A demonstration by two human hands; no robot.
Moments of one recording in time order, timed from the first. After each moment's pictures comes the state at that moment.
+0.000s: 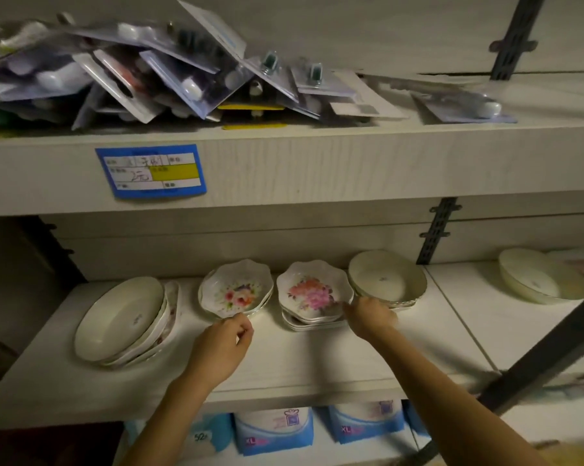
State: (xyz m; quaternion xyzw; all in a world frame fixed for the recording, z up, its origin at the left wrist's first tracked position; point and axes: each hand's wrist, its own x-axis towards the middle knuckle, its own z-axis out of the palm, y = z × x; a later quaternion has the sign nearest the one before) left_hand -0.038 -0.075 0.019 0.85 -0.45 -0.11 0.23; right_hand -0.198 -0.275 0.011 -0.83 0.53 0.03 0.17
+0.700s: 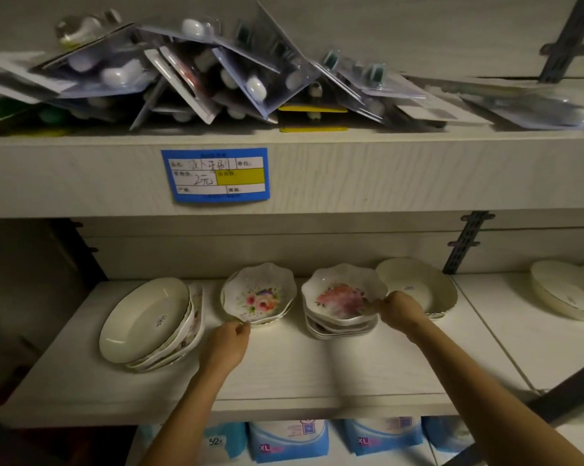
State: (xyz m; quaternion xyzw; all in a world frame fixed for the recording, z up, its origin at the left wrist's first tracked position) left_hand 0.017 -0.079 -0.021 0.90 -0.27 -0.21 0.28; right_hand -0.184 -0.293 0.028 -0.79 0.53 -0.01 0.31
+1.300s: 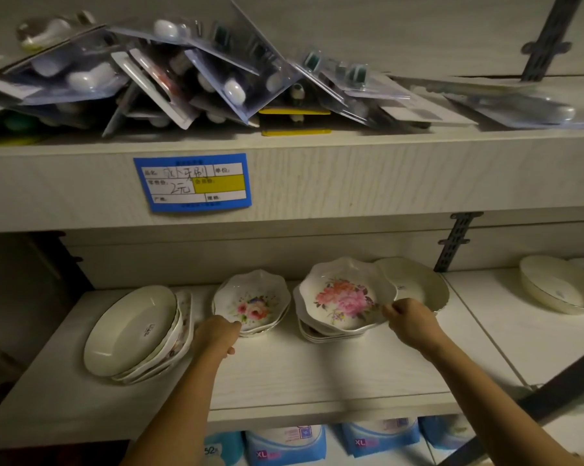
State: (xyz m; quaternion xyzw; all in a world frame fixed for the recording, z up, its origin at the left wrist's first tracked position) left_hand 0.043 -0.112 -0.020 0.92 -0.13 -0.28 0.24; right_hand -0.216 -0.281 0.034 -0.80 0.50 -0.12 0.31
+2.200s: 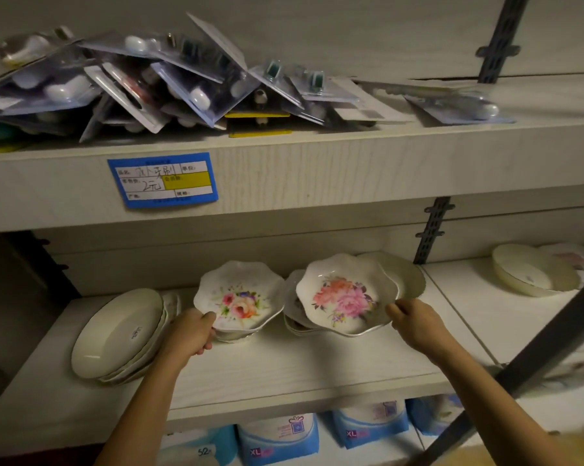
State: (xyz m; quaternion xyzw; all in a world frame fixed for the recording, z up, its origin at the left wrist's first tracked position) left_hand 0.019 -0.080 0.036 0.88 -0.20 -0.26 0.34; right_hand -0.258 -0.260 0.055 -0.80 0.50 -0.13 0.30
